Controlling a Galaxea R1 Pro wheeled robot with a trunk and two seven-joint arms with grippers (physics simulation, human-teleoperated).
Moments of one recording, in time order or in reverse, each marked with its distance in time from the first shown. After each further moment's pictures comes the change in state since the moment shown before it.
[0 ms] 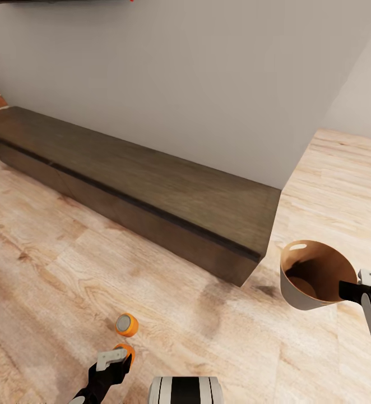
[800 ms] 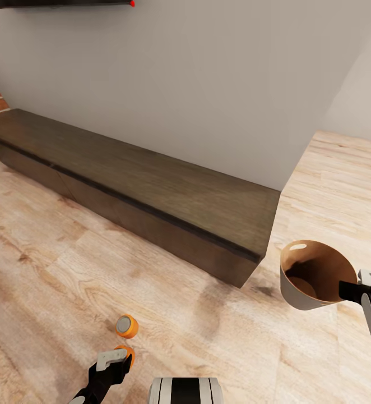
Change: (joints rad) left arm 0.000 0.000 -0.001 0.000 0.000 0.000 0.000; right arm 0.000 0.000 0.000 0.000 0.000 0.000 0.000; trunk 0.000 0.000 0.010
